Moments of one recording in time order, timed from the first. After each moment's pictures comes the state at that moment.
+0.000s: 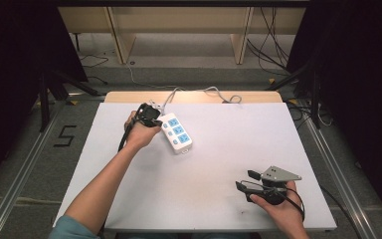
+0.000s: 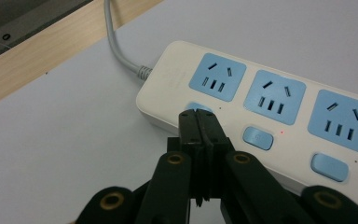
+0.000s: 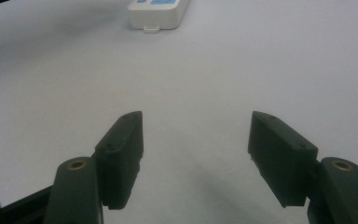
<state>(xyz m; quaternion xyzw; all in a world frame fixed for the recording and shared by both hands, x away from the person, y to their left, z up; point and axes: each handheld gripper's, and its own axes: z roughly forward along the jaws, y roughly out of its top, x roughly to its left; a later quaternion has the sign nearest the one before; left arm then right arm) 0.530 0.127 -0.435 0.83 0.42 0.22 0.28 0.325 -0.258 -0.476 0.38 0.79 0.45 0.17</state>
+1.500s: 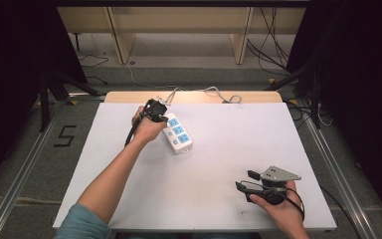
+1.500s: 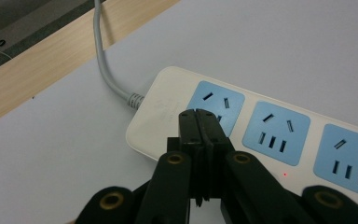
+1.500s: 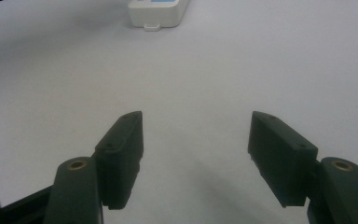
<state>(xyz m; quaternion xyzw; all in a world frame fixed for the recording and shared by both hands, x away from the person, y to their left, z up) 0.551 0.110 -0.438 0.84 0.42 0.22 0.28 0.325 -0.258 -0.477 0.38 0.79 0.45 0.17</state>
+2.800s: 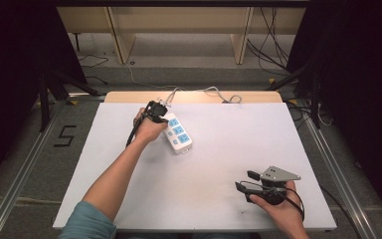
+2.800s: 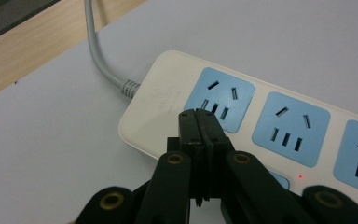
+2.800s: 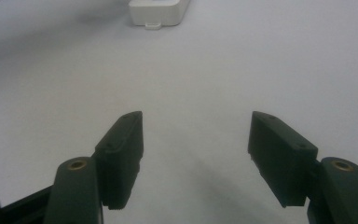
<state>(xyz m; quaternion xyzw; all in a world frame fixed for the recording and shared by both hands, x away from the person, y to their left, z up) 0.559 0.110 -0.450 0.84 0.43 0.20 0.27 0.325 -0.257 -0.477 0.38 0.79 0.45 0.17</state>
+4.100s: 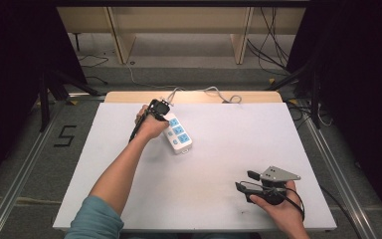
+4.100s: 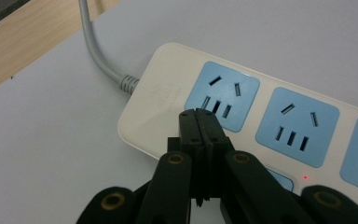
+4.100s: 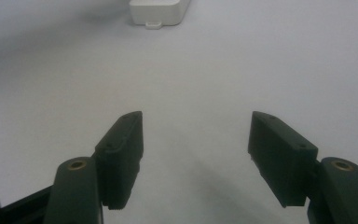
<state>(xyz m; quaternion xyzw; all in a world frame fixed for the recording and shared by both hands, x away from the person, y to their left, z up) 0.566 0.102 -0.447 0.85 0.43 0.19 0.23 0.325 -0.257 -0.477 0.38 0.79 0.45 0.17</state>
